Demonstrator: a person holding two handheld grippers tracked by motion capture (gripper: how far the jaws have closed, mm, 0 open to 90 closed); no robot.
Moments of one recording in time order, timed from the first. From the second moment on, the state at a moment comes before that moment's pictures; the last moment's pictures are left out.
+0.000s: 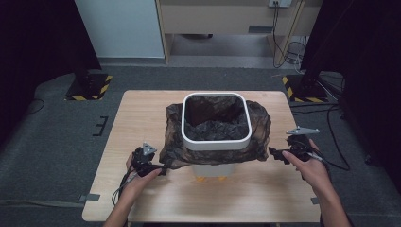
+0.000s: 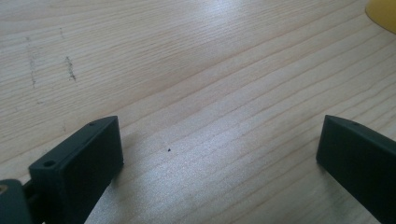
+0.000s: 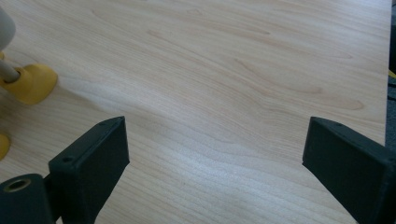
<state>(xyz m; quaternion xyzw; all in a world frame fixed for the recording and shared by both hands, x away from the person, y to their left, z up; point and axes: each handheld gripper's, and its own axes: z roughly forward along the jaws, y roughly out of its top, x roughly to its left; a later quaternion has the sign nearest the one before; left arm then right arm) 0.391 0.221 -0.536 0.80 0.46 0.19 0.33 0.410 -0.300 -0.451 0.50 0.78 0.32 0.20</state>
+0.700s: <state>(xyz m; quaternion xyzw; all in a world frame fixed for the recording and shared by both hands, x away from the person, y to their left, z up) 0.390 0.222 -0.536 0.80 0.46 0.19 0.33 0.409 -0.310 -0.419 0.49 0.78 0.33 0.20</state>
